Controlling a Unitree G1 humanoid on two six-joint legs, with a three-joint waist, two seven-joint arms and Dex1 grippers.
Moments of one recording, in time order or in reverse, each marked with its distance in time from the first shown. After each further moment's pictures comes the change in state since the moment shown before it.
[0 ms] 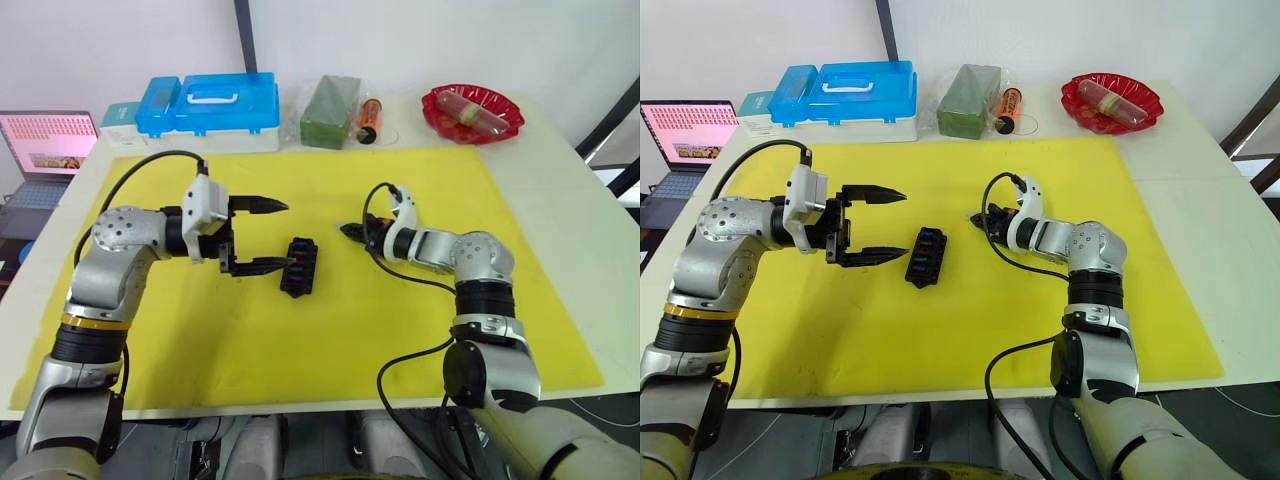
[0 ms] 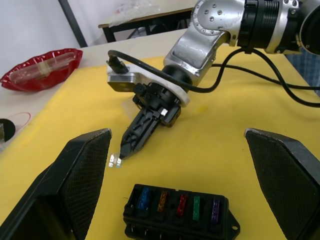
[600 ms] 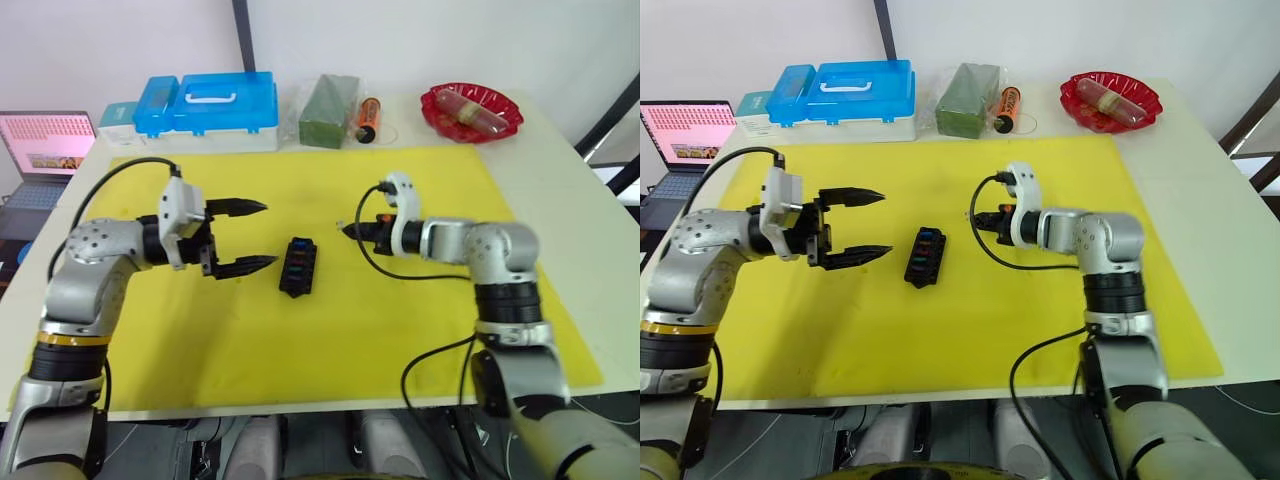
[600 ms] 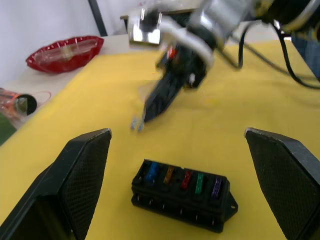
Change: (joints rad) left arm 0.117 0.061 0.090 -0.051 -0.051 0.052 0.034; right arm -0.063 -0.268 0.420 -0.450 -0.049 0.090 0.162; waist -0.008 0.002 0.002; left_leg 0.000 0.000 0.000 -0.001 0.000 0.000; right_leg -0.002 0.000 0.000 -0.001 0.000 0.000
